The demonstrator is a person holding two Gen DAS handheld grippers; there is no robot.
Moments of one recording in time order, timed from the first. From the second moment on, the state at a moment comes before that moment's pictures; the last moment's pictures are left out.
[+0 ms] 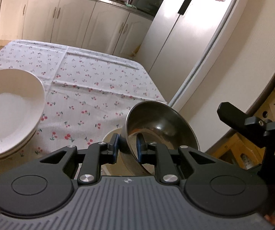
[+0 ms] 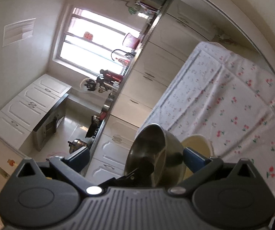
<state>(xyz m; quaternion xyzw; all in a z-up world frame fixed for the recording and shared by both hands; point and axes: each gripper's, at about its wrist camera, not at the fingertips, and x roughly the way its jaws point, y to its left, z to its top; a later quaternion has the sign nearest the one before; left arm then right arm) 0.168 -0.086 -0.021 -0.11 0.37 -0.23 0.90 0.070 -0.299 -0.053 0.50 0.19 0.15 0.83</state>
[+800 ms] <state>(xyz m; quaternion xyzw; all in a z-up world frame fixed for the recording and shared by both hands) 0.198 -0.087 -0.040 -0.11 0.38 -0.22 0.89 0.068 -0.301 -0.068 0.50 0.21 0.14 0.83</state>
